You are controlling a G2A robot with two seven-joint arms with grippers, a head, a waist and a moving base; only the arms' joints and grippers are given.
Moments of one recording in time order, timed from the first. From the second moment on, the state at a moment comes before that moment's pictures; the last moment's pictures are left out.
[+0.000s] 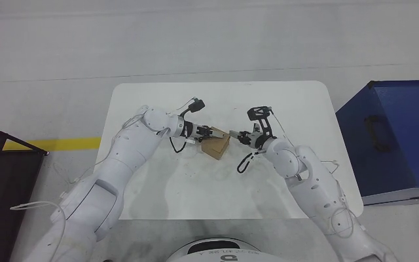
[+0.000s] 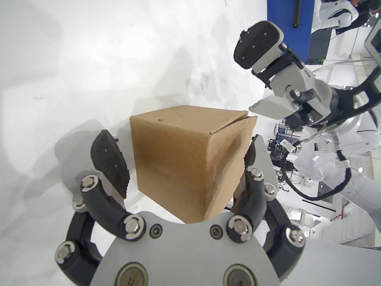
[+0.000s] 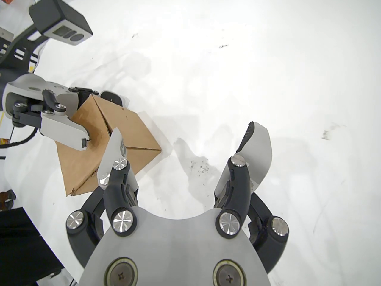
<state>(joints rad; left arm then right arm) 0.69 -1.38 -0.77 -0.71 0.03 -0.37 -1.11 -1.35 -1.17 1.15 -1.65 -0.82 0.04 0.65</state>
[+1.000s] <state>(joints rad) 0.71 -1.31 -0.97 -0.82 -0.07 -0.43 -1.08 -1.38 -1.16 1.16 -1.73 -0.85 -0.06 0.69</state>
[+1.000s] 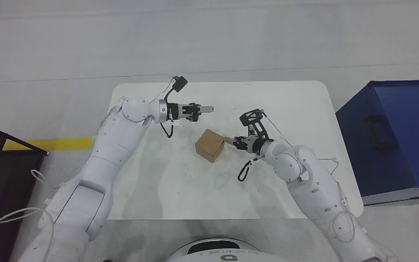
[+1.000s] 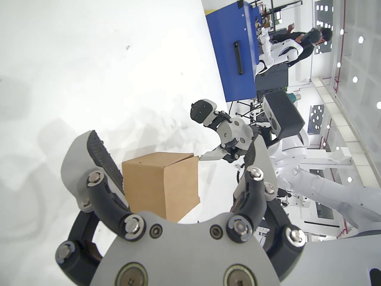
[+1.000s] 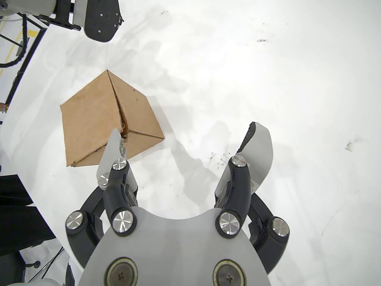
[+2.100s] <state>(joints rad) 0.94 -1.22 -1.20 -1.18 -0.25 -0.36 -1.08 -1.25 -1.19 1.04 -1.63 -0.65 -0.18 0.65</state>
